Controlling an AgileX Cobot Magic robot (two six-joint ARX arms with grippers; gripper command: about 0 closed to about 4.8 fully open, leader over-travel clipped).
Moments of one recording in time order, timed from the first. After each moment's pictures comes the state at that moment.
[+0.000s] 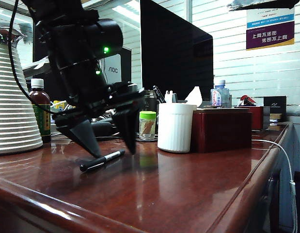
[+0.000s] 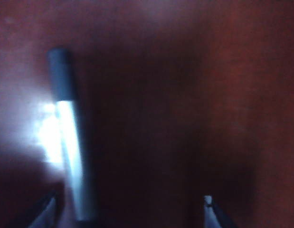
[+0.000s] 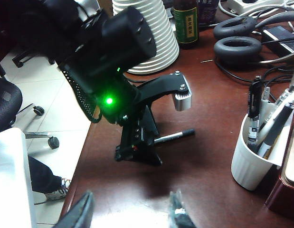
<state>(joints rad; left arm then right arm) -0.59 1.76 1.19 -0.56 0.10 -0.17 0.22 1.01 0.93 -0.46 -0.85 -0.21</state>
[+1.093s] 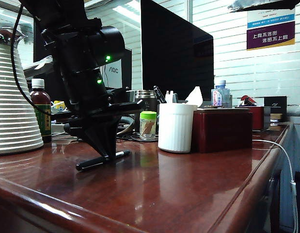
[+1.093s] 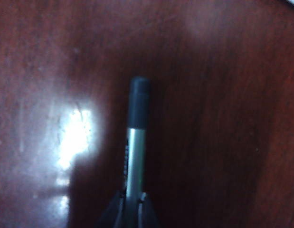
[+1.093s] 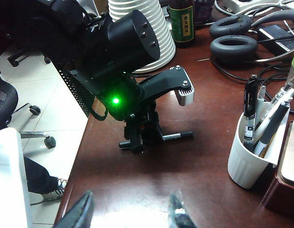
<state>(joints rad) -0.59 1.81 1.20 -0.54 0.04 -0.17 0.22 1.01 0.93 -0.46 -0.83 -0.21</state>
